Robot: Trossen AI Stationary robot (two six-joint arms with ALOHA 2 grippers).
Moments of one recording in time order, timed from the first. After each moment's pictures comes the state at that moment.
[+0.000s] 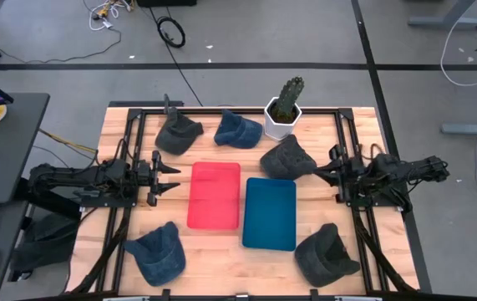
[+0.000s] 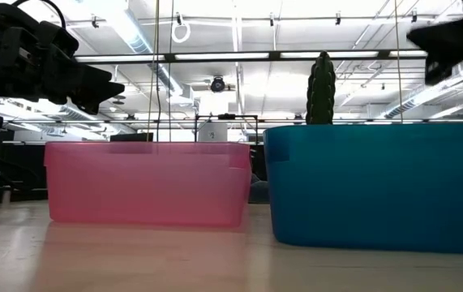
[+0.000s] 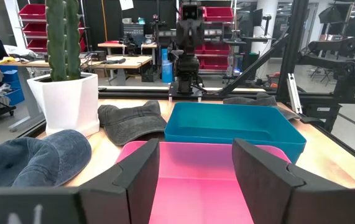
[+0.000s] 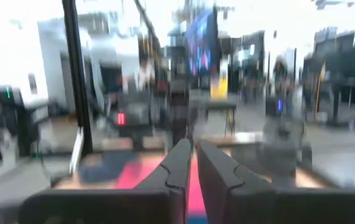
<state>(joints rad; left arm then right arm) -0.05 0.07 0.01 0.07 -0.10 -0.02 0.20 0.00 0.10 0.13 0.19 -0.01</state>
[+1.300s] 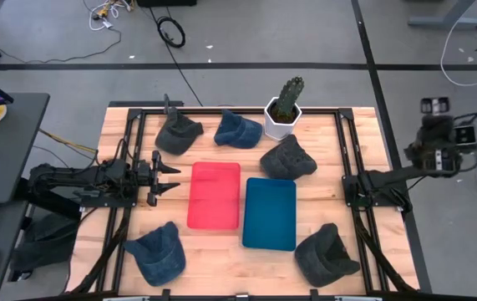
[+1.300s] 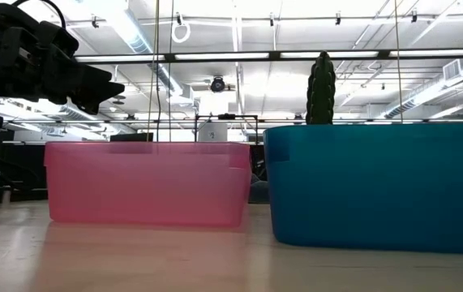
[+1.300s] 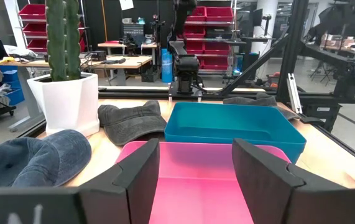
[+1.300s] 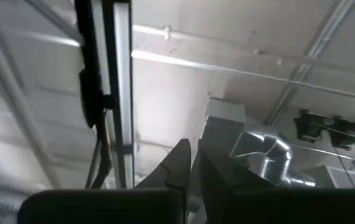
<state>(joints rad) -0.05 0.07 0.01 0.07 -0.10 -0.02 0.20 0.19 0.65 0.70 -0.08 -0.38</state>
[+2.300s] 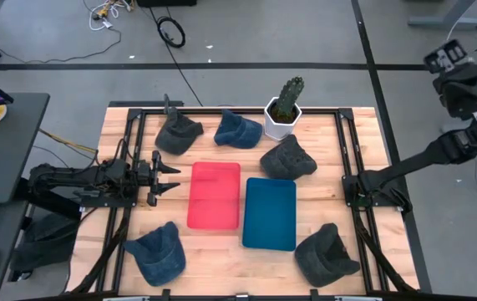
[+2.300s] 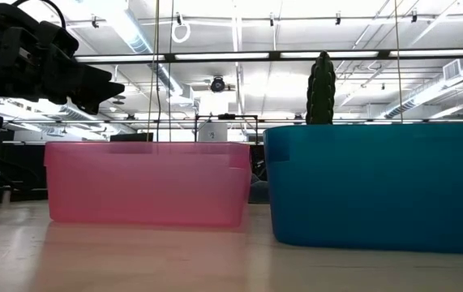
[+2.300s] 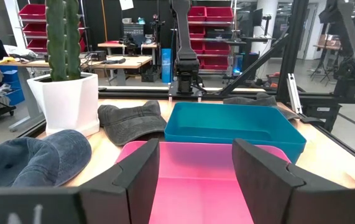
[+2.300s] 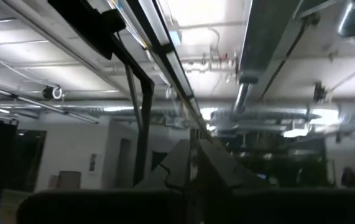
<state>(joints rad) -0.05 0.07 0.01 0.07 -0.10 -0.02 0.20 0.94 1.90 -0.39 -0.09 -0.04</state>
